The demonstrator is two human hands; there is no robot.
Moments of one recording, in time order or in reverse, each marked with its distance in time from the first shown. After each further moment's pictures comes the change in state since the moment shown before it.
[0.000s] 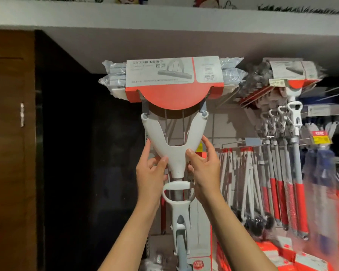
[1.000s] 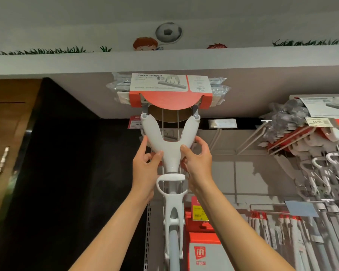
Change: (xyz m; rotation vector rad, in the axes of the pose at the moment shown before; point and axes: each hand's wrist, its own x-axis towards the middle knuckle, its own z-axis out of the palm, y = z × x) left_hand 0.241 -0.045 0.072 0.100 0.058 0.327; right_hand 0.265 0.041 0.037 0.026 -0.139 -0.111
